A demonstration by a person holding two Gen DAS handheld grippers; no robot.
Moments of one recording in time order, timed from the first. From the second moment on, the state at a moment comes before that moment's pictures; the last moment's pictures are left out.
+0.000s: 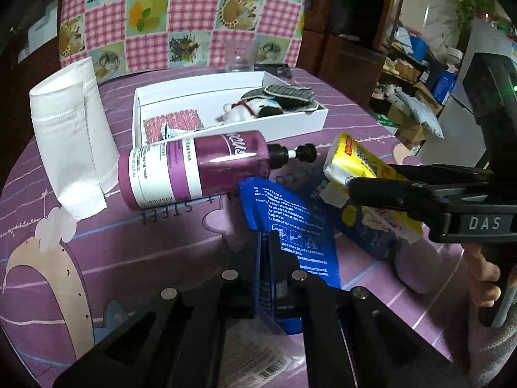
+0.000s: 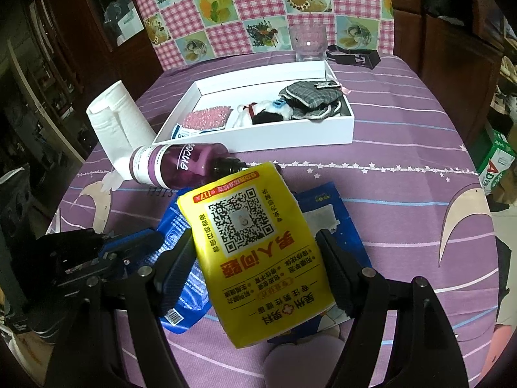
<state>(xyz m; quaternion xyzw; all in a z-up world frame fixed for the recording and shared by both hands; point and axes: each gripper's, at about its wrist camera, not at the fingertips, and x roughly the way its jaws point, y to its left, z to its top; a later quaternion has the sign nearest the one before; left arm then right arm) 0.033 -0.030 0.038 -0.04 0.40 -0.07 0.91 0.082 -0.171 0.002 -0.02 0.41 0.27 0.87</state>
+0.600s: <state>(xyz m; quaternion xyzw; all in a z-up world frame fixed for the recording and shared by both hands) 0.027 -0.019 0.062 -0.07 0.36 -0.08 0.93 0.084 -0.177 0.013 0.00 0.40 0.27 0.88</state>
